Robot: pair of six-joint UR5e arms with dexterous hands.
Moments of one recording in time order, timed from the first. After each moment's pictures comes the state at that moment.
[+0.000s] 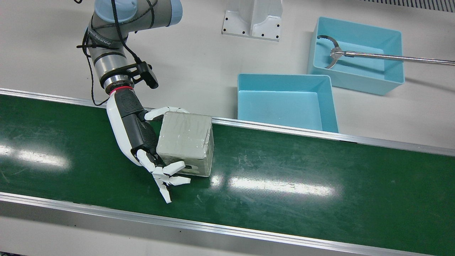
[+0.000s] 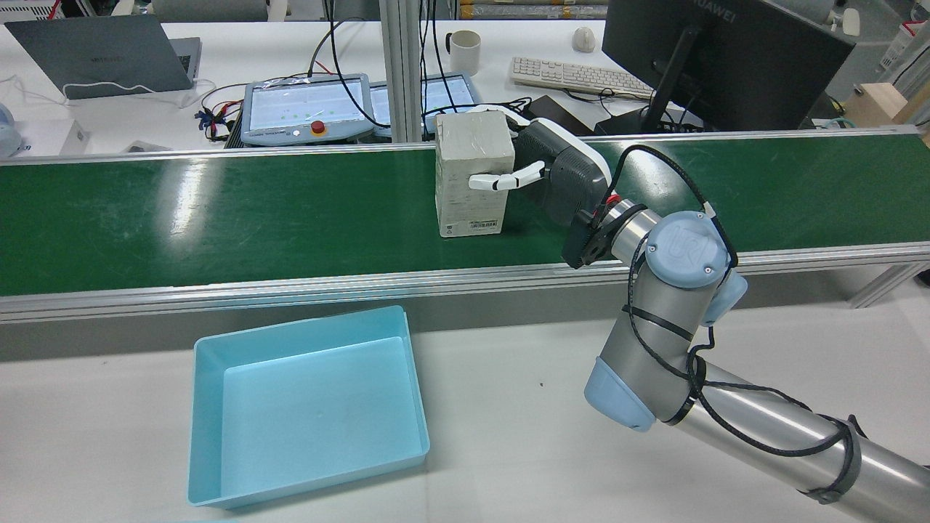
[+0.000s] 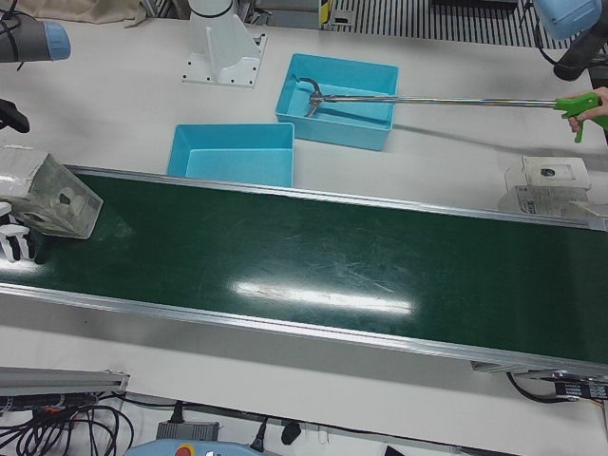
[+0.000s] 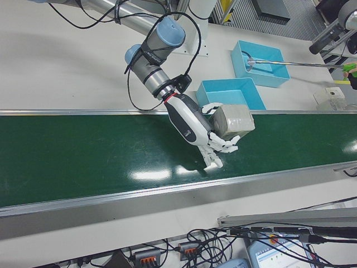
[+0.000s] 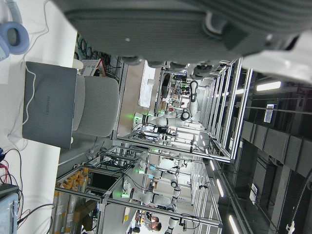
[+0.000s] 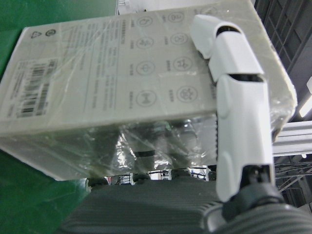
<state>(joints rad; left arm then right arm) -1.81 -1.79 -1.75 0.44 1.92 -0.15 0.78 -0.96 1.69 -3.48 -1.26 -0.11</state>
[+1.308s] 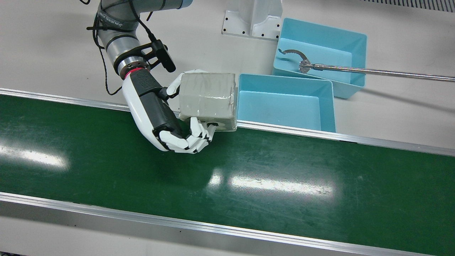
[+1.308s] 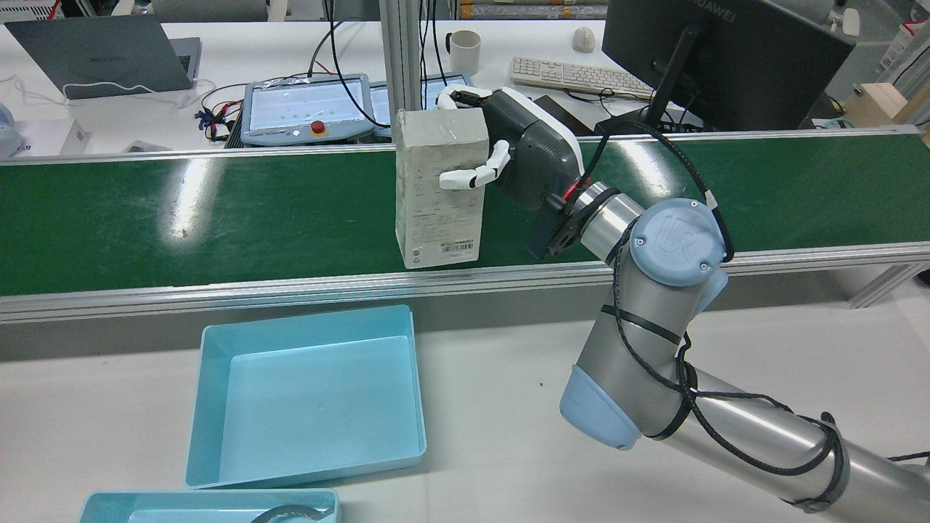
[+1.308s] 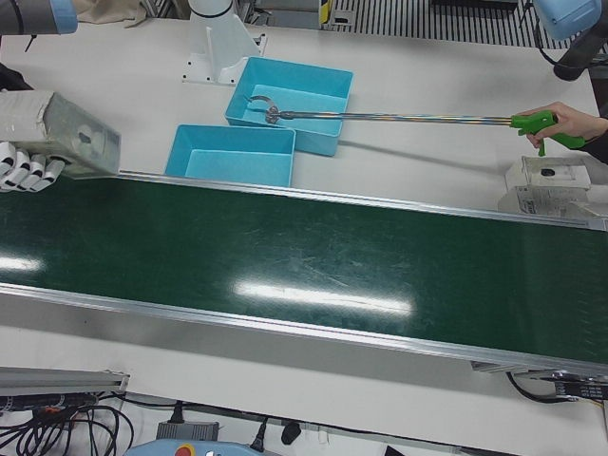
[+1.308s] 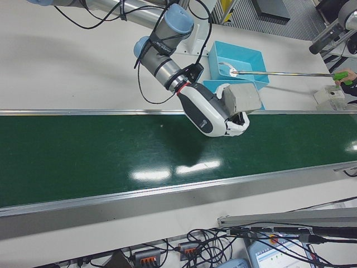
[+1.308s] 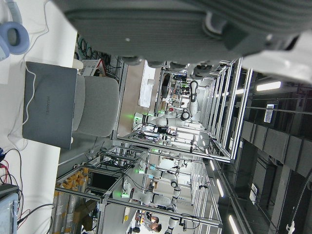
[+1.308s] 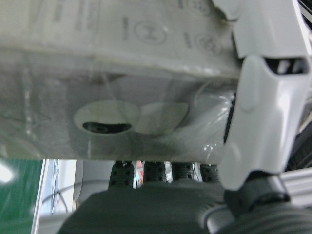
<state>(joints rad) -1.81 -1.79 -1.75 0.44 1.92 -0.15 0.75 -0.88 1.79 -3.52 -1.25 -0.12</state>
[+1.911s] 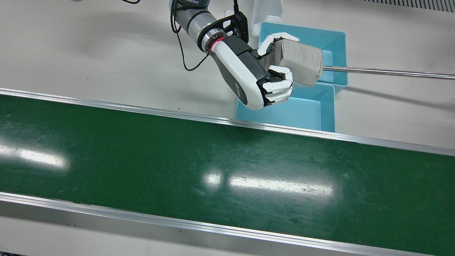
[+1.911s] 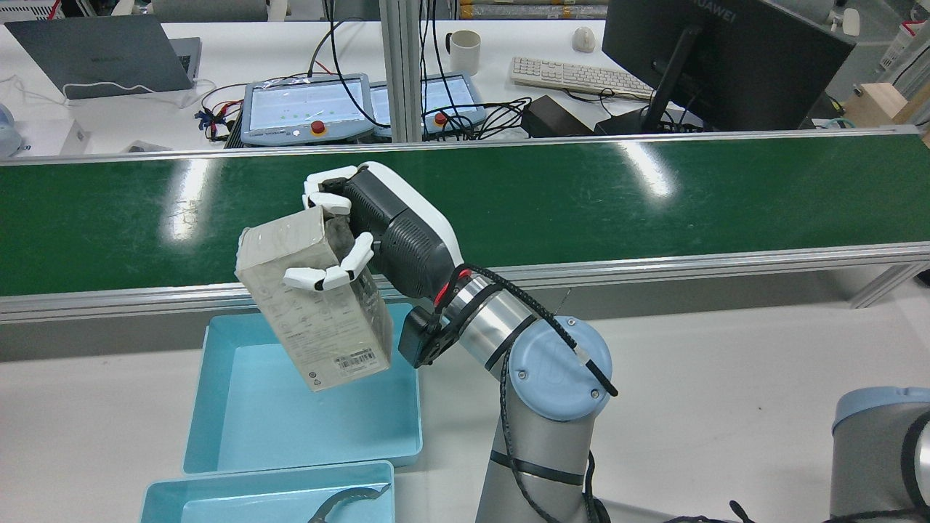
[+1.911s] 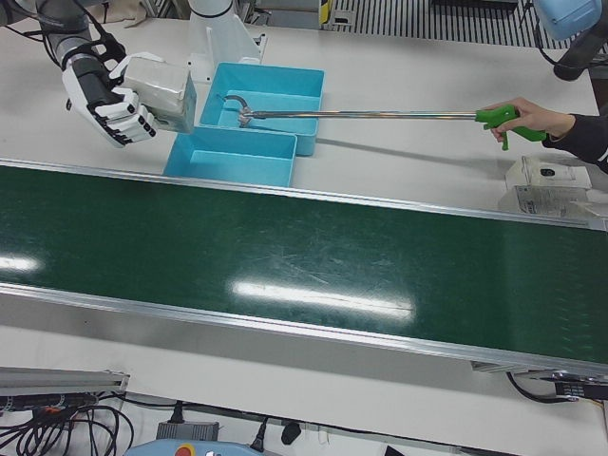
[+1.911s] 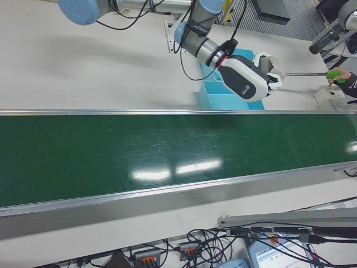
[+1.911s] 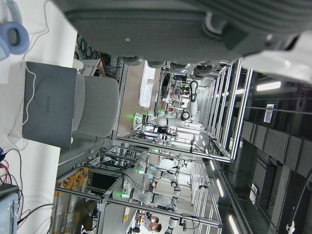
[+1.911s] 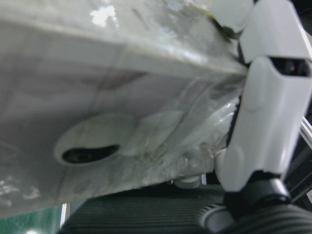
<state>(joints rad) -1.81 -1.79 -1.75 0.44 1.92 -0.15 0.48 -0.75 1.80 -3.51 -1.06 -0.37</state>
